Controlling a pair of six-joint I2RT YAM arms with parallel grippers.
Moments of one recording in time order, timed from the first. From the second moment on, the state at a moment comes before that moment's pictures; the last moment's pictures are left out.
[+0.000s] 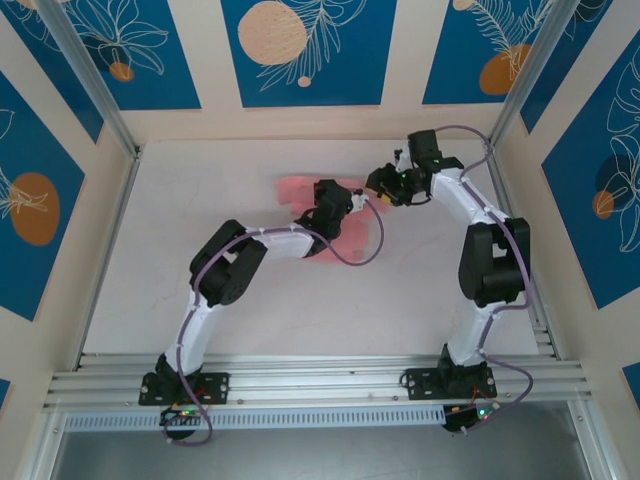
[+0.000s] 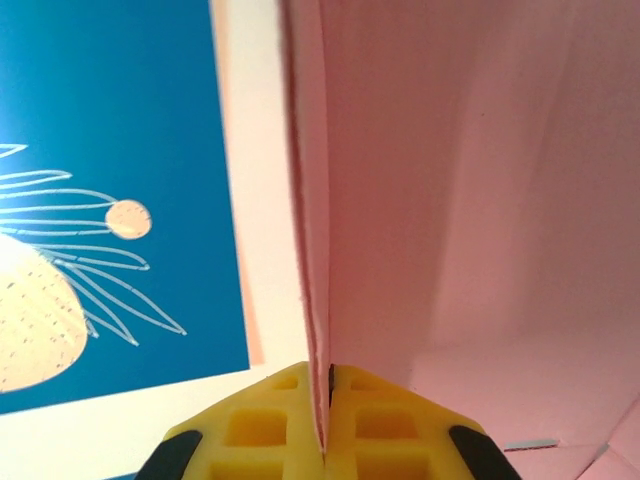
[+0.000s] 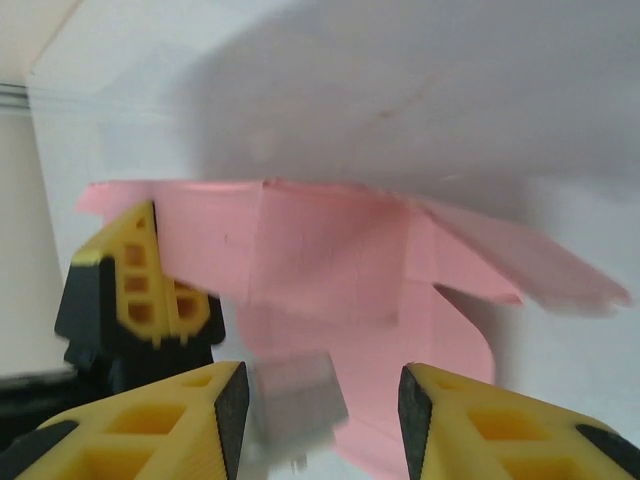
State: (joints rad) left arm -0.79 2.25 1.50 0.43 -0.74 1.33; right arm 0.14 1.83 1.49 -0.65 -0.51 0.58
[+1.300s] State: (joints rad) left arm -0.76 1.96 1.29 0.24 -0.41 1.21; right arm 0.14 1.83 1.26 -0.37 -0.44 0.11
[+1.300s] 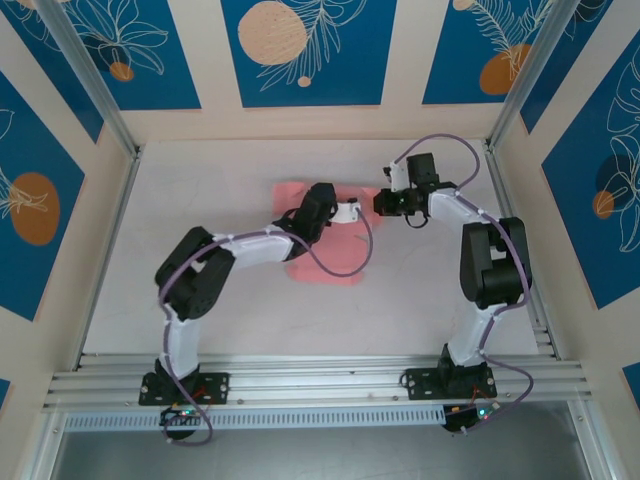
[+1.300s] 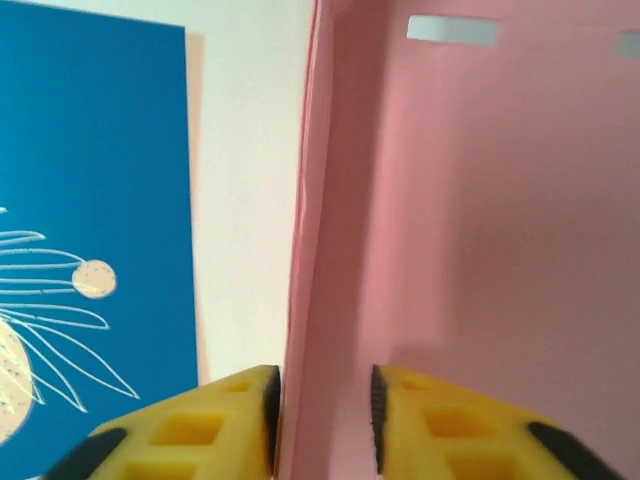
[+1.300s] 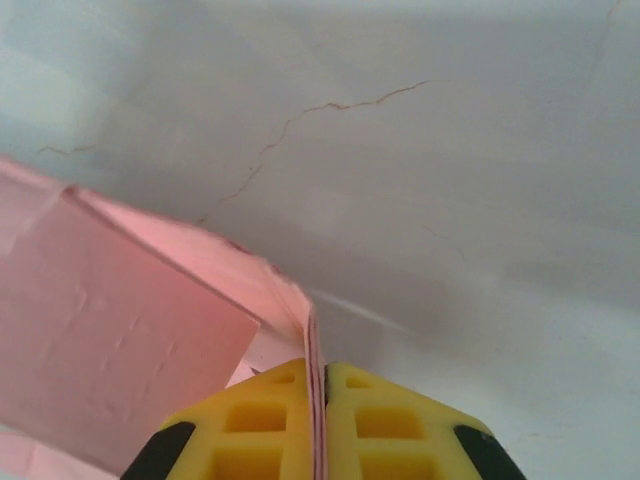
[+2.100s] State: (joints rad) left arm -0.46 1.78 1.65 -0.40 0.15 1.08; right arm 0.20 1.56 1.07 -0.10 -0.38 -0.15
